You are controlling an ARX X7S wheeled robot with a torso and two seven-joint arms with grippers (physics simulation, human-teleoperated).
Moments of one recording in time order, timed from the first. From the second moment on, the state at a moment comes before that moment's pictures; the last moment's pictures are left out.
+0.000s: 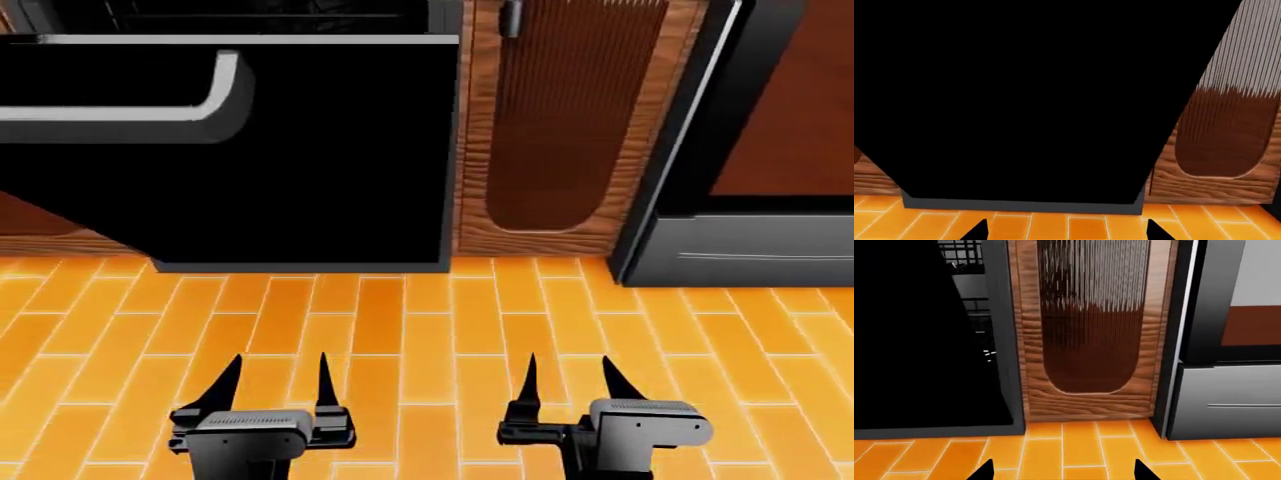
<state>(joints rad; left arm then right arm) 0.01 -0.26 0.30 0.01 -0.23 0.20 -0.31 0.03 0.25 -0.30 0.01 0.25 -0.10 0.32</state>
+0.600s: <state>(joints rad) 0.01 -0.27 0.32 0.01 -0.23 0.19 -0.32 0.03 0.26 -0.32 0.01 0.26 -0.10 0.32</state>
